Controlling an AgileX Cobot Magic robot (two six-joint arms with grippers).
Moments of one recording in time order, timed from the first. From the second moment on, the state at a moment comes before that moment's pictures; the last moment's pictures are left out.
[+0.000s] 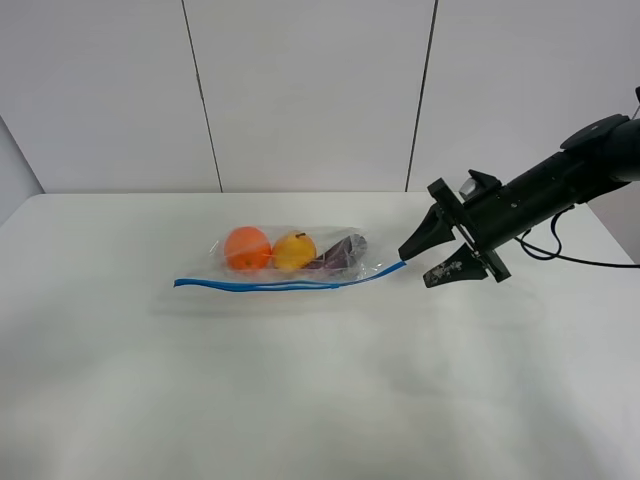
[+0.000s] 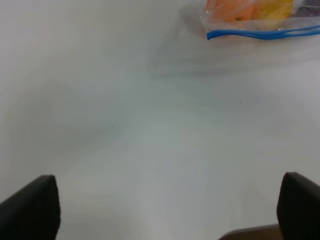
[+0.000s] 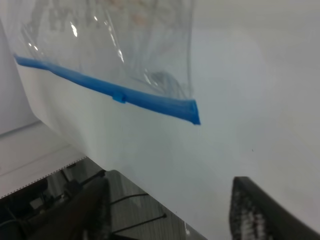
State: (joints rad) left arm -0.06 -0.01 -0.57 -0.09 1.17 0.07; right arm -0.03 1.97 -1.27 0.92 1.21 -0.46
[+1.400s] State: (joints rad) left arm -0.06 -0.01 -0.57 -0.09 1.17 0.07; right arm -0.01 2.06 -1.30 0.97 1.21 -0.51
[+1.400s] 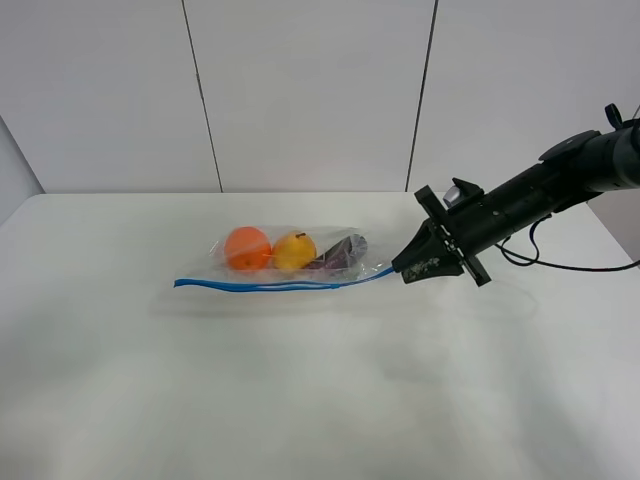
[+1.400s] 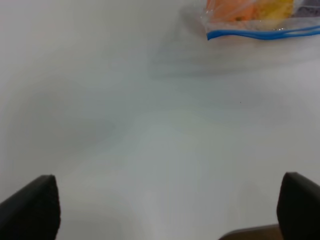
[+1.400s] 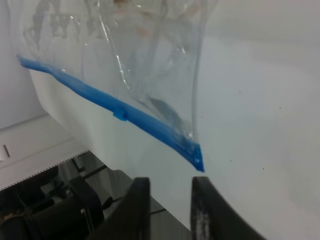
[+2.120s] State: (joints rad) left arm -0.06 -0.01 -0.57 -0.09 1.17 0.07; right arm -0.01 2.06 -1.30 0.95 1.21 -0.52
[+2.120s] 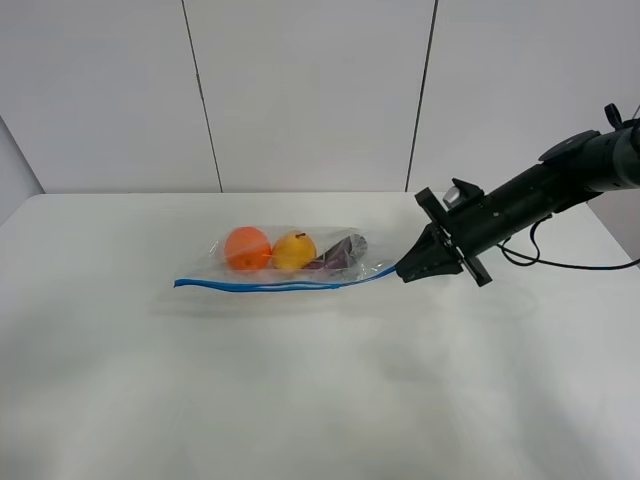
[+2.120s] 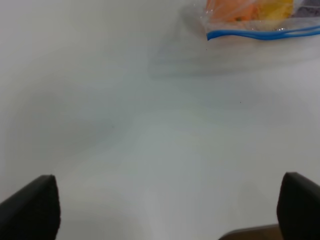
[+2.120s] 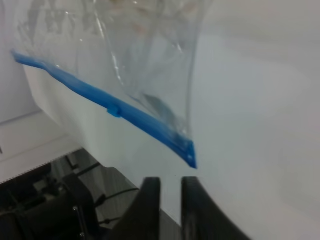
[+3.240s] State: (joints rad) left arm -0.06 -0.01 -0.57 -0.09 1.17 0.07; right arm 0.00 2.06 -1.30 0.96 1.15 -0.53
